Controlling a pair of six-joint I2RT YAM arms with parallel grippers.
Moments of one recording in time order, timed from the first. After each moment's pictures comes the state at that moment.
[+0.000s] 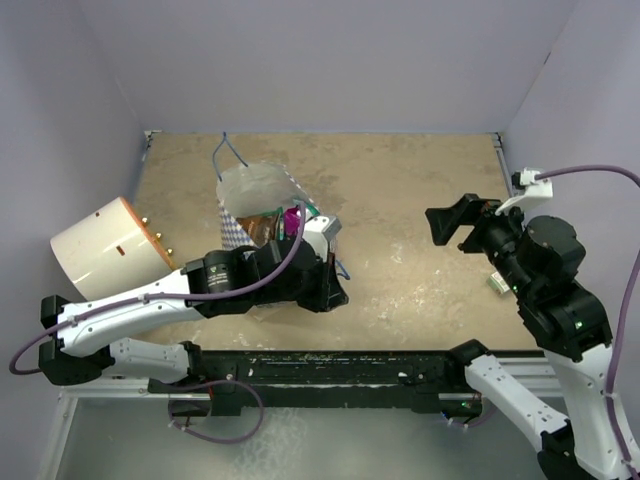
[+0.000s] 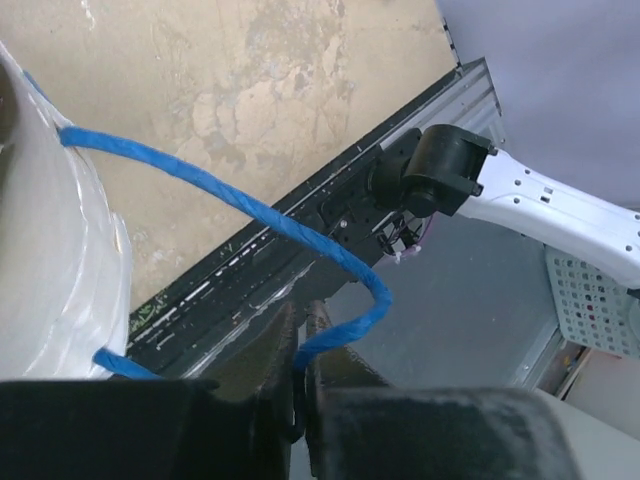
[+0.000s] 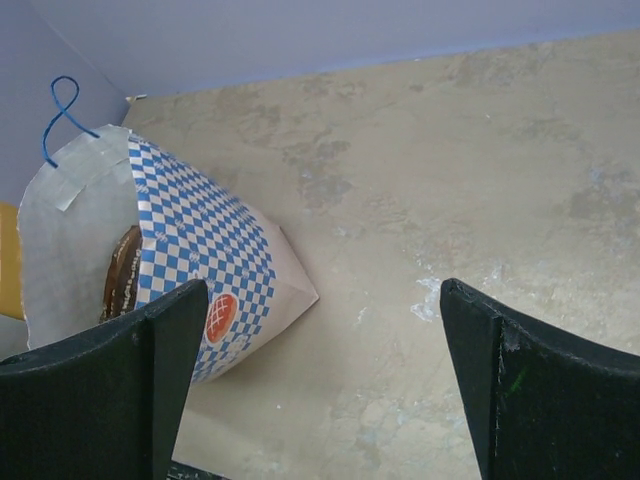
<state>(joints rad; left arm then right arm) -1.26 1.20 1.31 -0.72 -0.12 -0.86 0.39 0.70 1.28 -0.77 0.15 0.37</state>
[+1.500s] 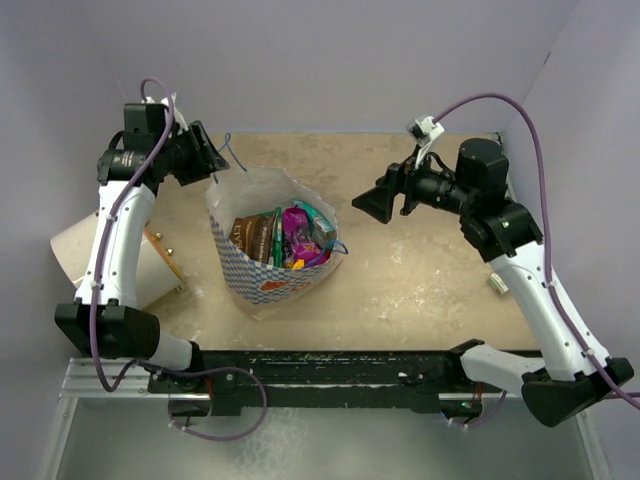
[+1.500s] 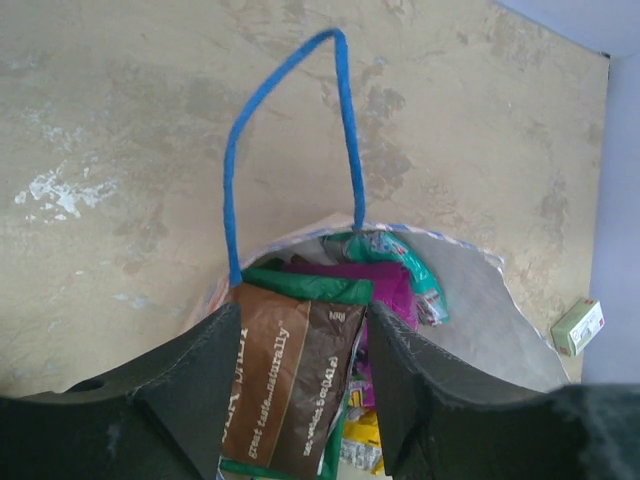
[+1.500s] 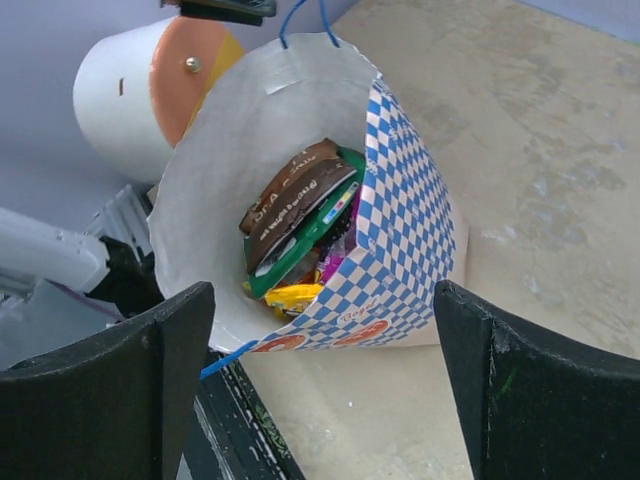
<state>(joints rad) -0.03 1.45 1.66 -0.90 0.27 -0.45 0.39 1.12 1.37 -0.51 -0.55 0.23</state>
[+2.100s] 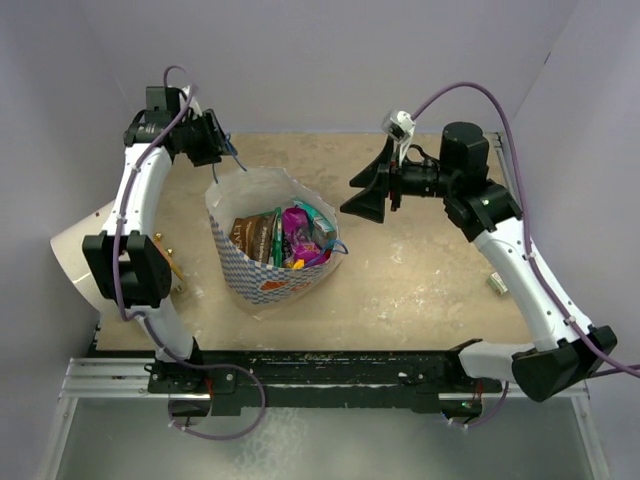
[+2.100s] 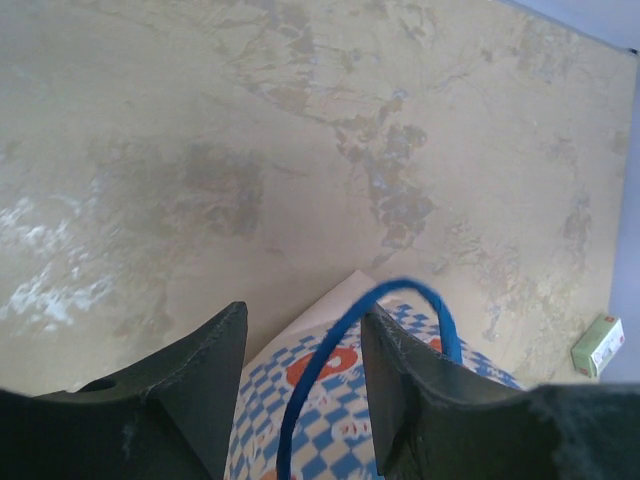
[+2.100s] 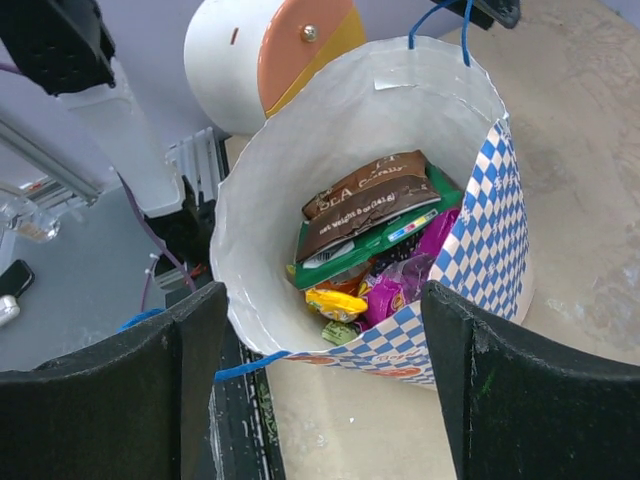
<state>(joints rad) 0.02 1.79 1.83 -0.81 0.34 -0.38 0.39 1.26 1.42 -0.40 -0.90 0.11</state>
